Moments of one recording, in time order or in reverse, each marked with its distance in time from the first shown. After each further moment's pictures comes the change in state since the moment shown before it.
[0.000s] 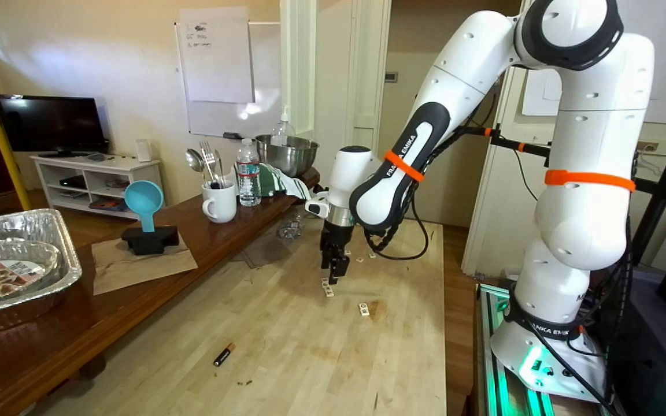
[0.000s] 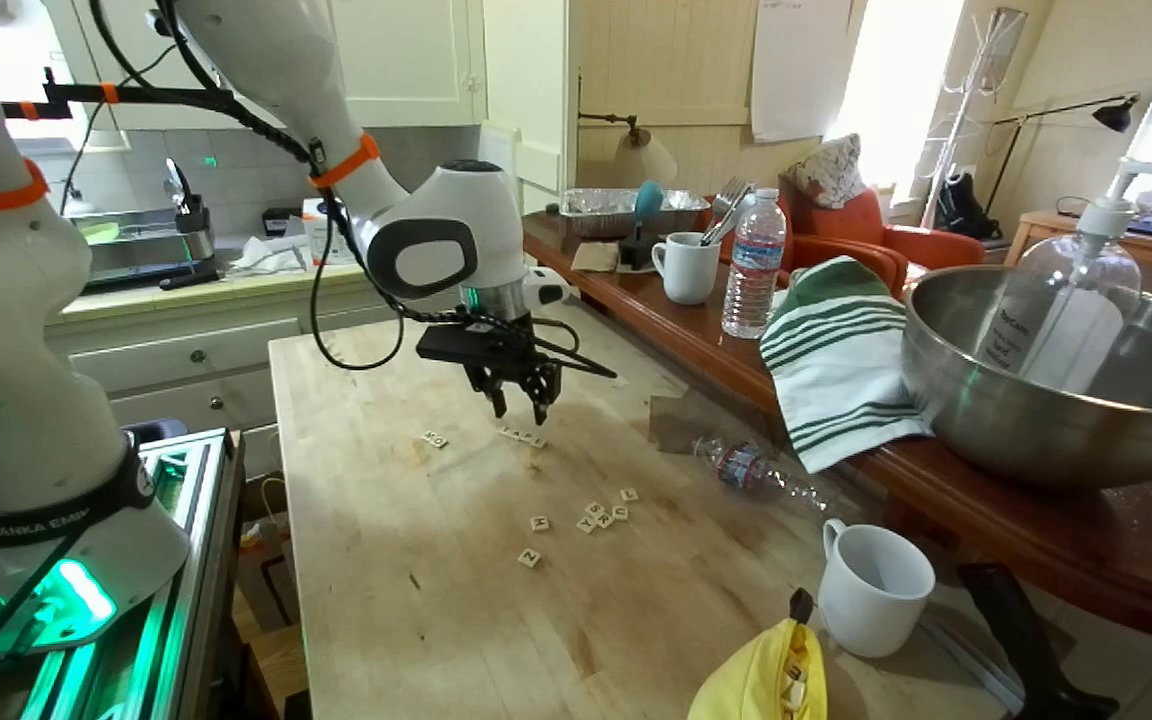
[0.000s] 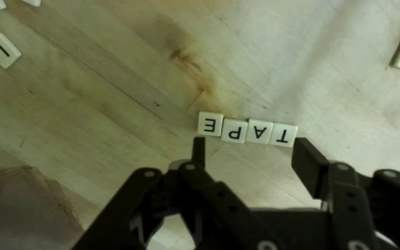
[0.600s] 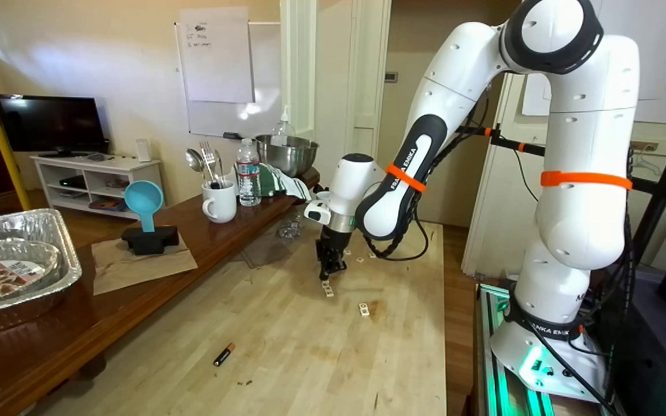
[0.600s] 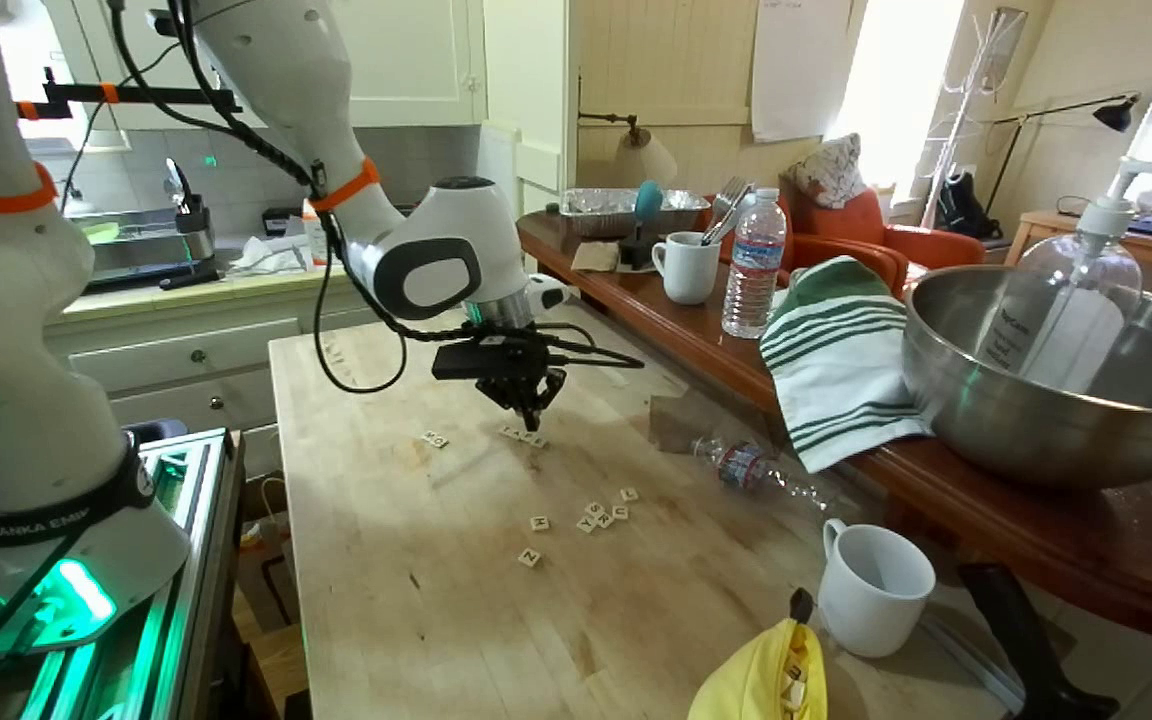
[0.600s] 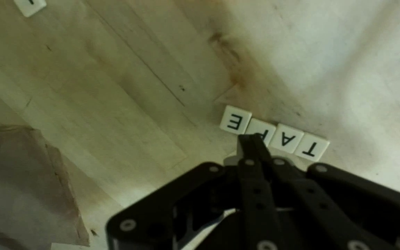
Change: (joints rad) arm -0.023 0.062 -0.003 -0.002 -0.135 0.133 -0.072
